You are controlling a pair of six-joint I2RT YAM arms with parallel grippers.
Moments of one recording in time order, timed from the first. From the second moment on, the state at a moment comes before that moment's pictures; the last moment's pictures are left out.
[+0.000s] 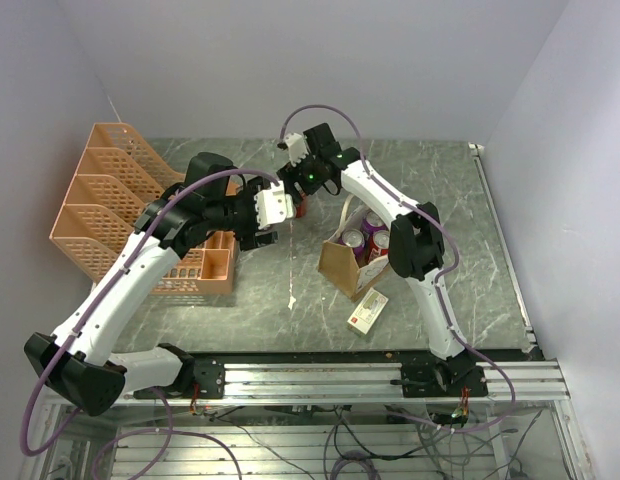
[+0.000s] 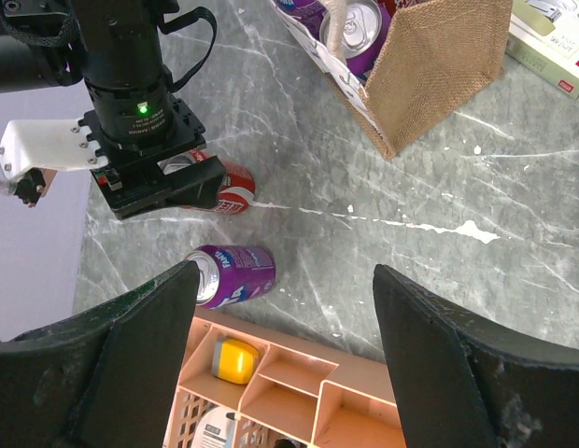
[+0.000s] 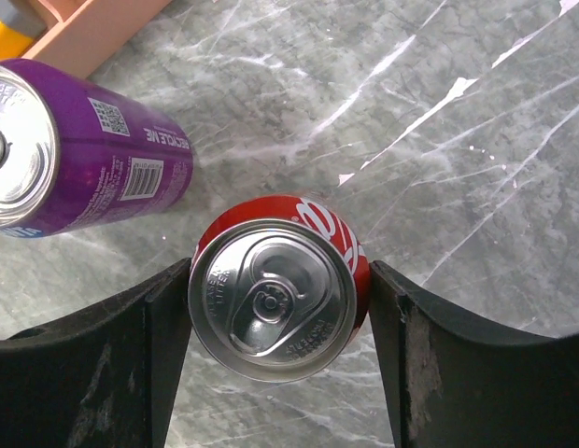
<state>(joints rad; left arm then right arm) -0.51 1.21 1.33 -0.76 0.47 0.86 0.56 2.41 2.22 -0.65 -0.32 -0.23</state>
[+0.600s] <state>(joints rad) -0.51 1.21 1.31 -0.74 0.49 0.86 0.56 2.38 2.25 -0.70 -0.30 -0.23</state>
